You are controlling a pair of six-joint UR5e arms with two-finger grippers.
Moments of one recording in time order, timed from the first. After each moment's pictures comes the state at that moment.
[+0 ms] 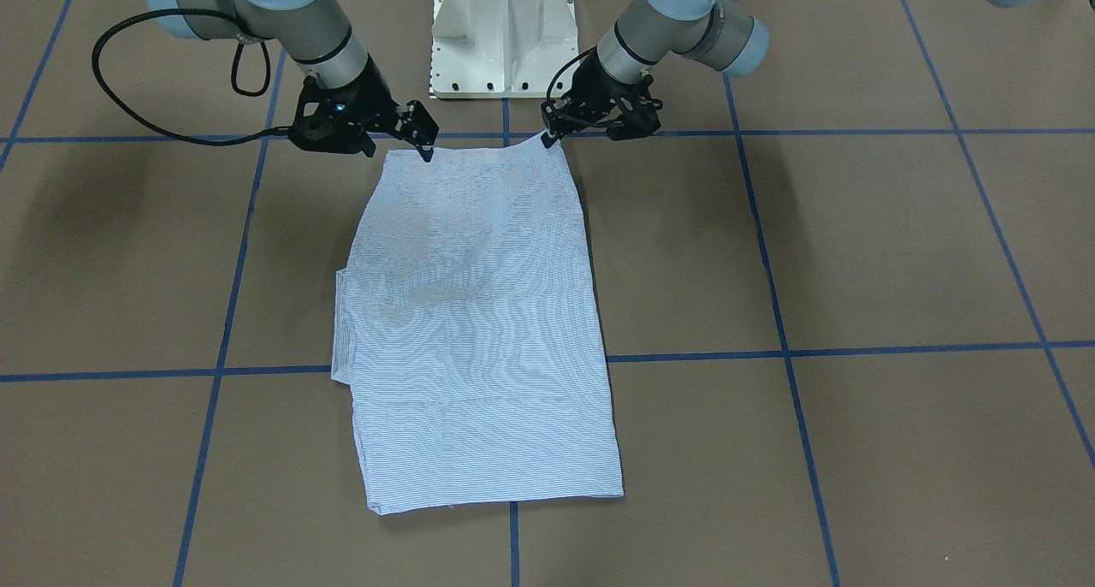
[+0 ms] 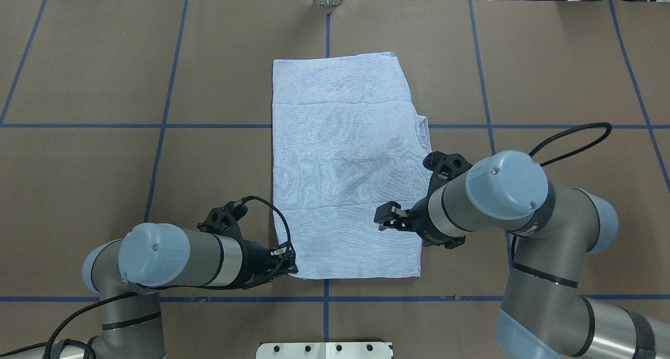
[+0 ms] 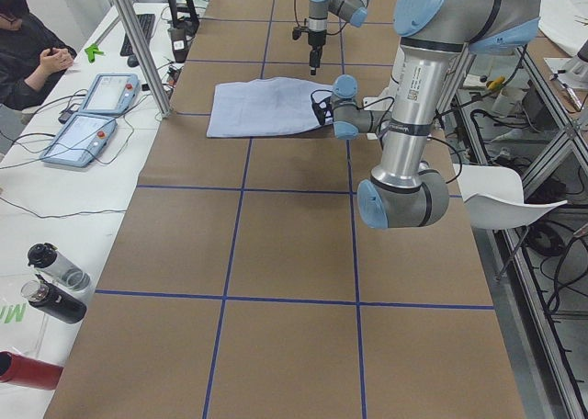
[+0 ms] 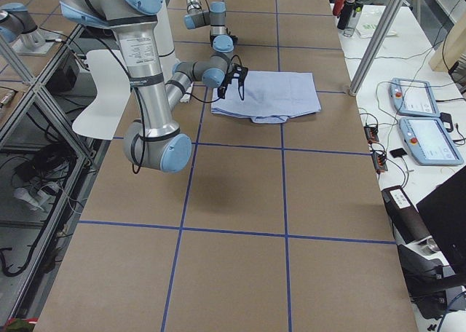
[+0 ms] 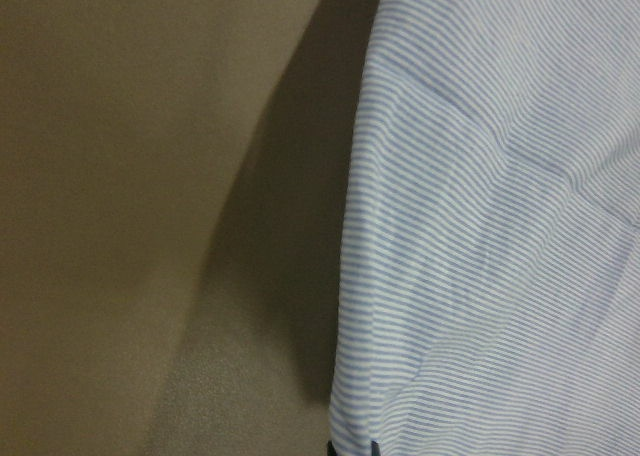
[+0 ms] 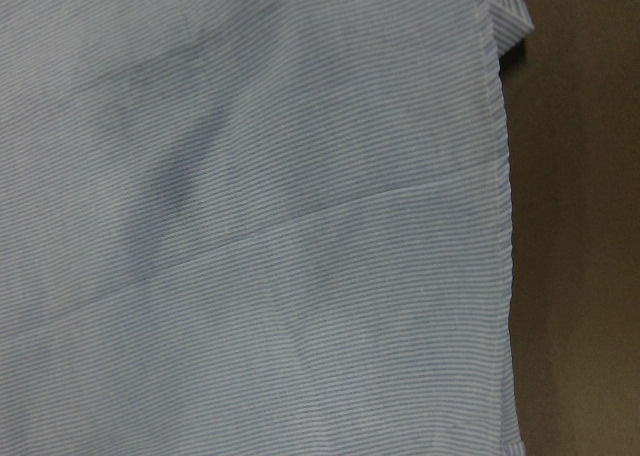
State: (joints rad) left arm -0.28 -1.93 -1.81 -2.29 -1.79 -1.95; right arm 0.42 -1.25 2.00 -1.37 1.92 1.65
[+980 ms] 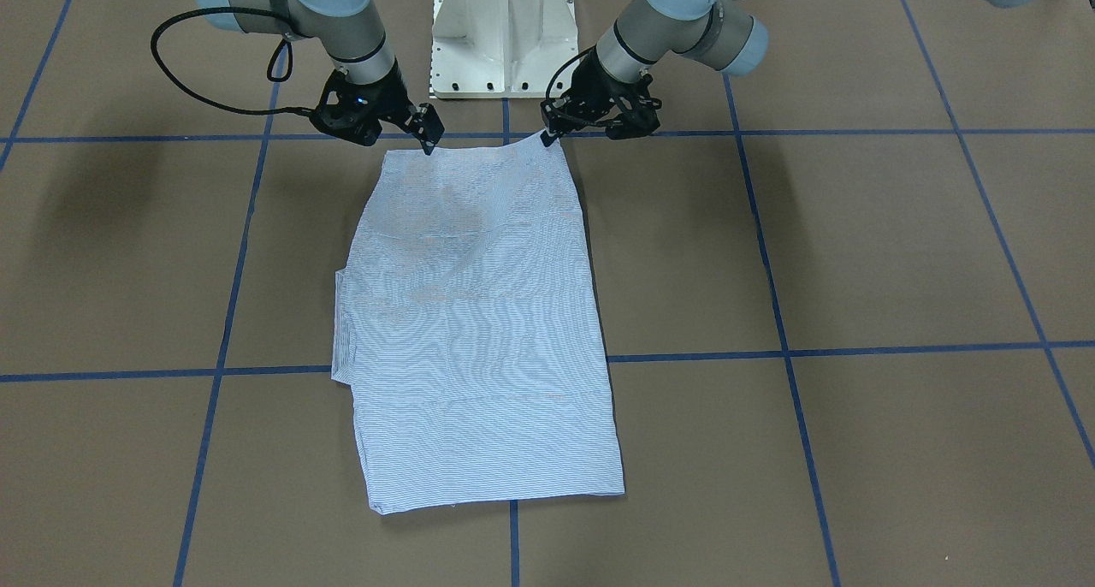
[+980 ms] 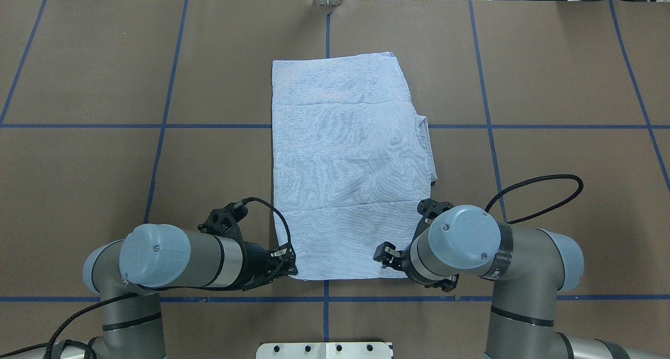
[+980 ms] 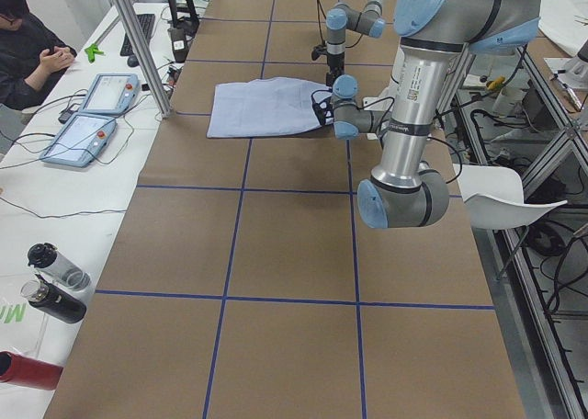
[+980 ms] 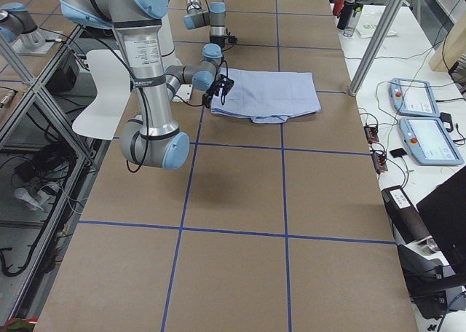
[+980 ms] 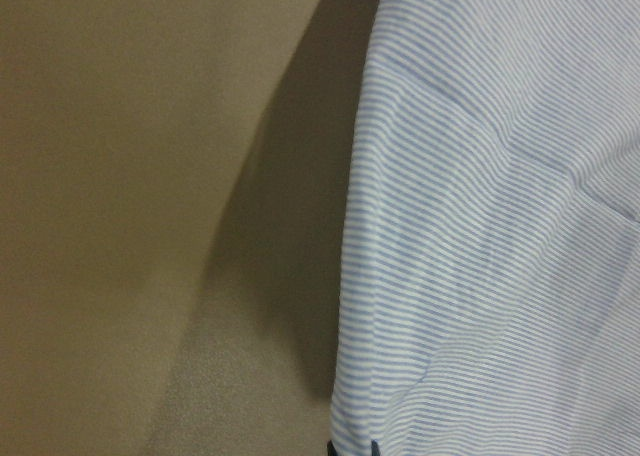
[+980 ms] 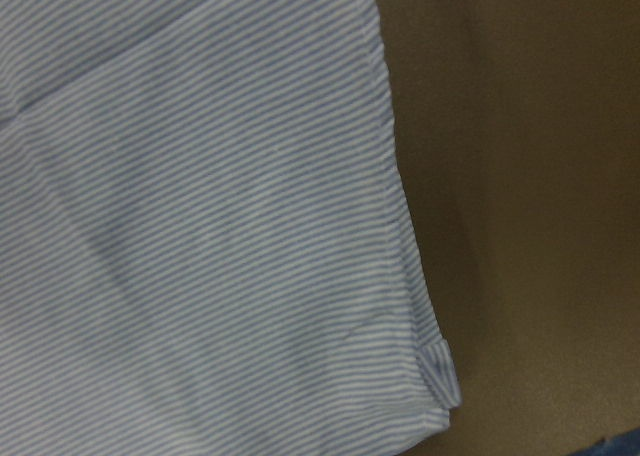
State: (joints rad) left arm -0.27 -1.93 -1.80 -2.29 -1.80 -1.95; right arm 0.29 -1.25 1.95 -1.46 1.85 1.79
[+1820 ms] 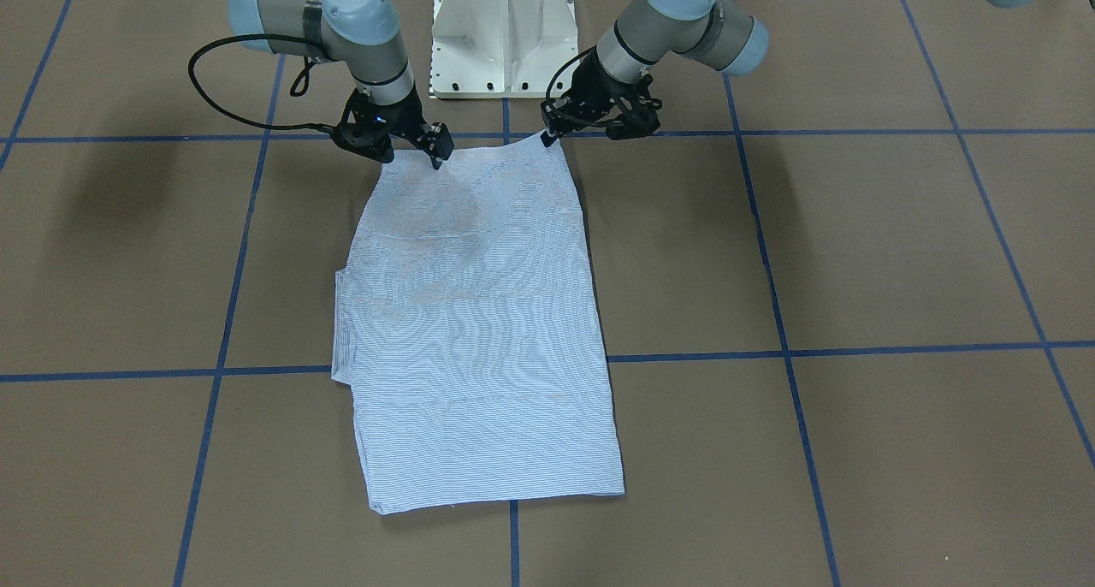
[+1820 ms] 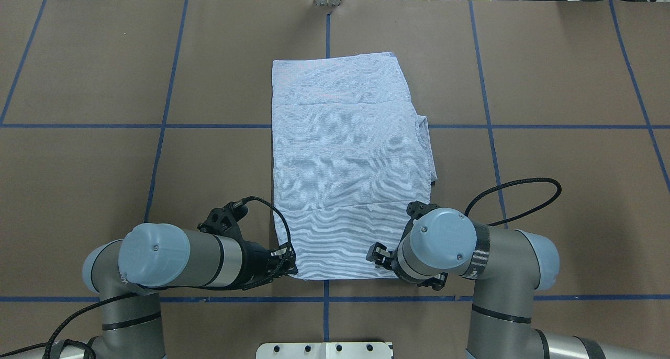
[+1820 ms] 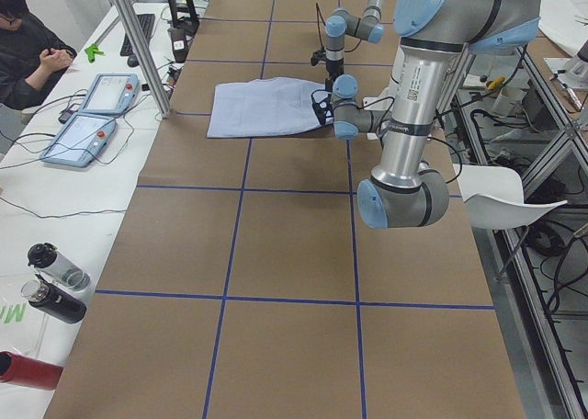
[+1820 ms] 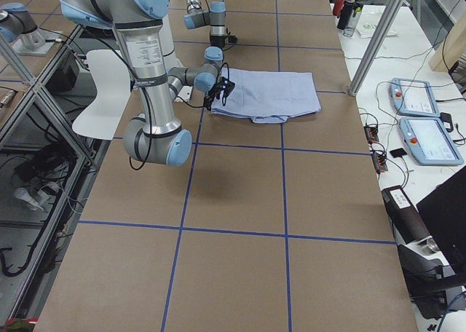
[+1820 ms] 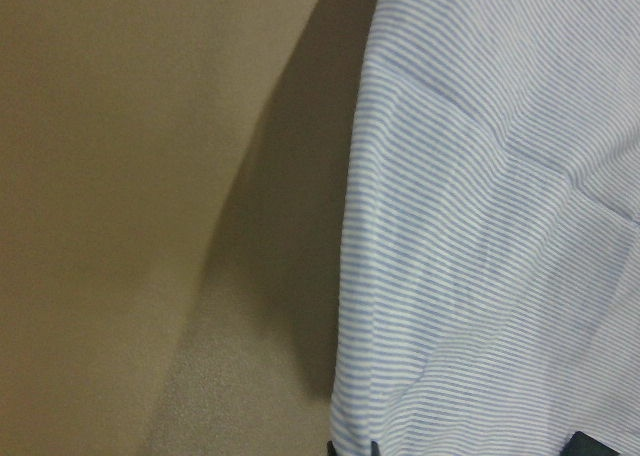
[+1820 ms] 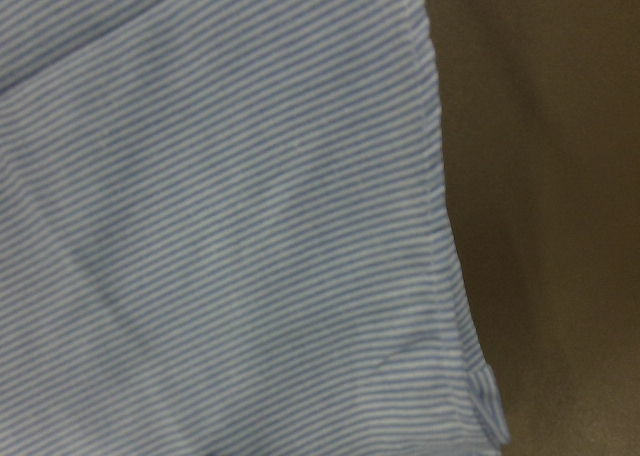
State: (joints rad) left arm -0.28 -1.93 -1.81 -2.29 -1.80 -1.95; right arm 0.28 -1.20 1.87 -1.46 1.83 1.79
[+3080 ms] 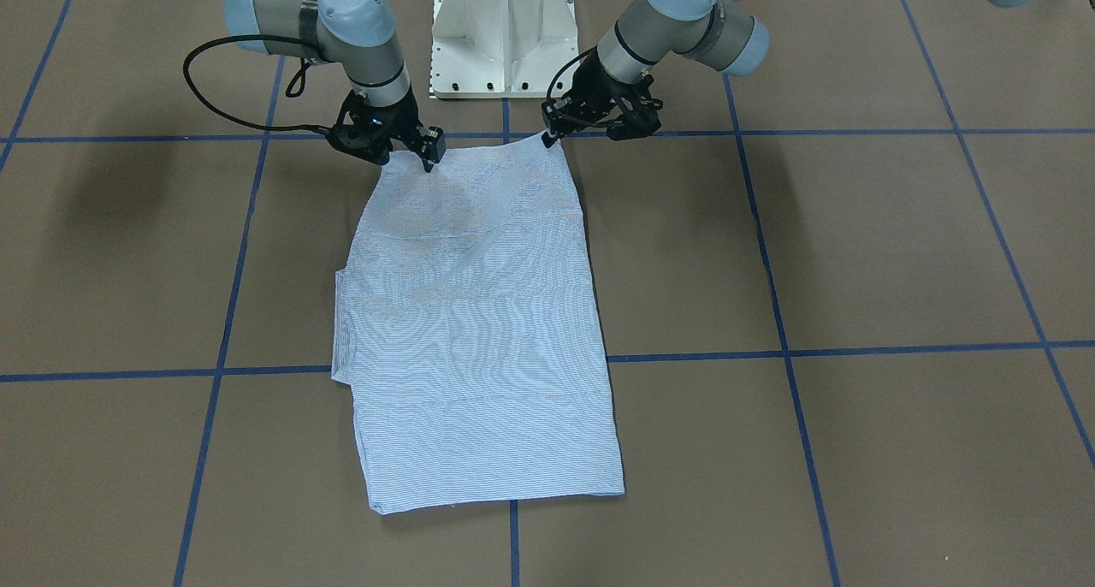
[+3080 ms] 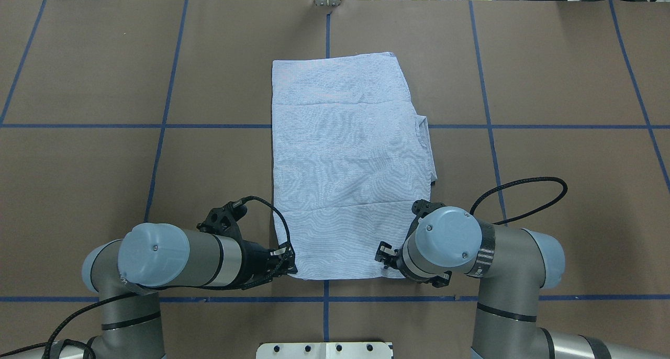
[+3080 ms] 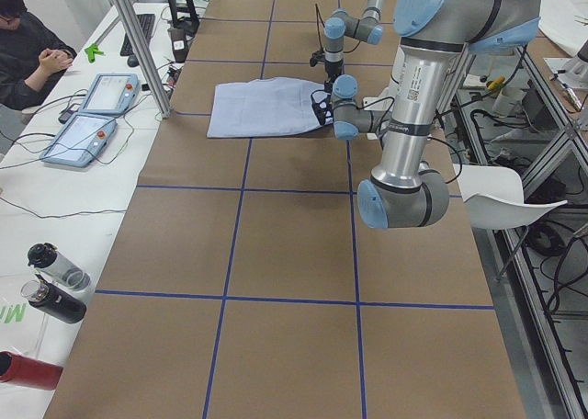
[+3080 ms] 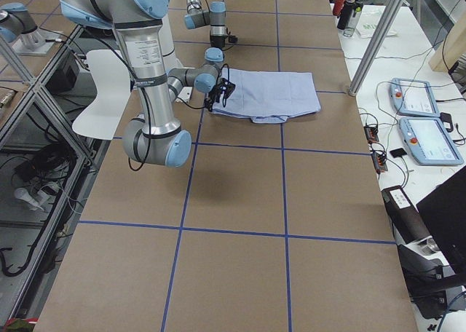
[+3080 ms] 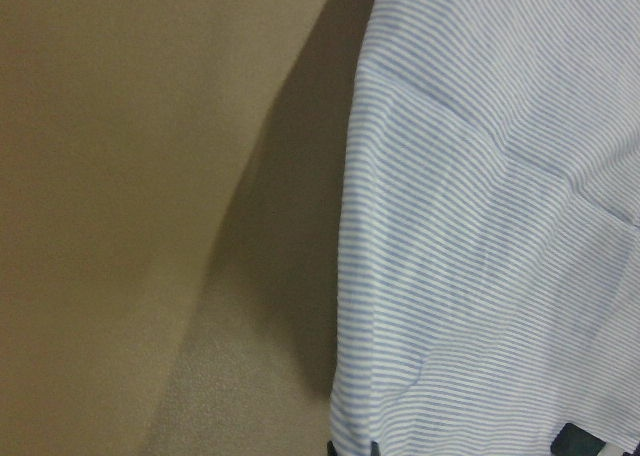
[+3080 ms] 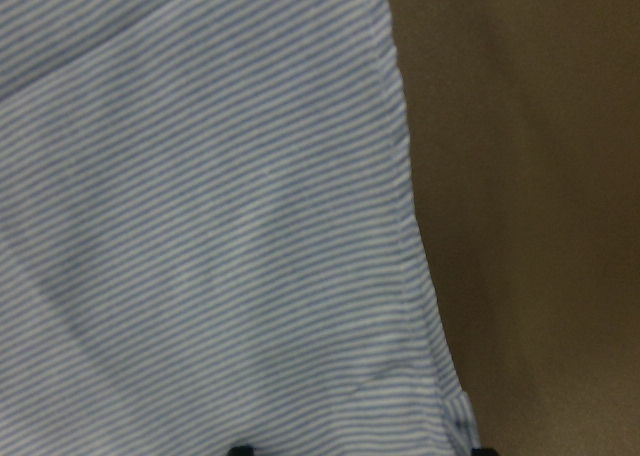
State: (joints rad) left arm -0.28 -1.92 -1.81 -2.29 -1.80 -1.95; right arm 0.29 -1.22 1.88 -1.46 1.83 1.80
